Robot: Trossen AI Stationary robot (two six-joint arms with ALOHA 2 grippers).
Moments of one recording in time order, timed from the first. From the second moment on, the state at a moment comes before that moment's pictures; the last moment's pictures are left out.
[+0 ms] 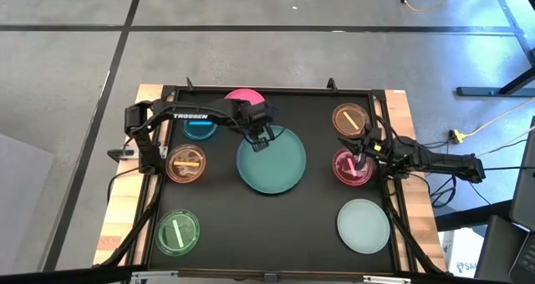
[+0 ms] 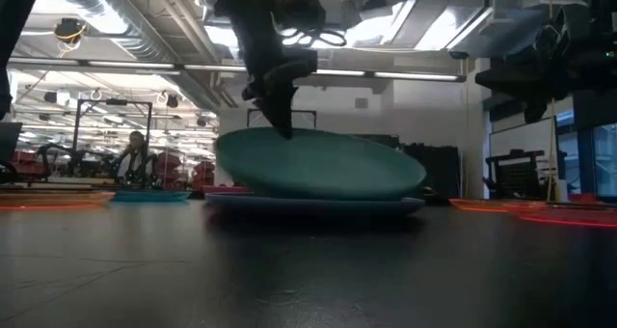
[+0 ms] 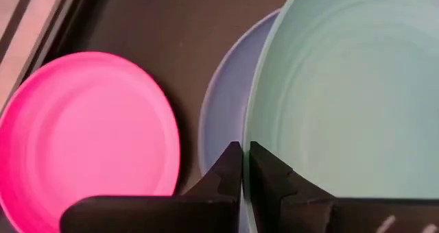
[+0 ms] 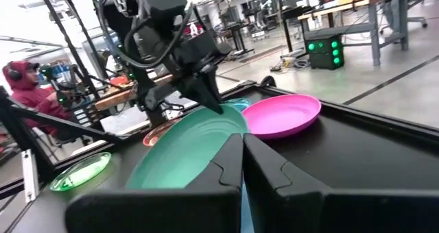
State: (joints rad) left arm 0.24 1.80 1.42 -0.75 -0.22 -0.15; right arm -0.05 0.02 0.04 0.01 0.25 0.31
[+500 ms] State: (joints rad) left arm 0.25 1.80 1.26 -0.56 -0.22 -0.15; right arm -0.05 0.02 0.04 0.01 0.24 0.31
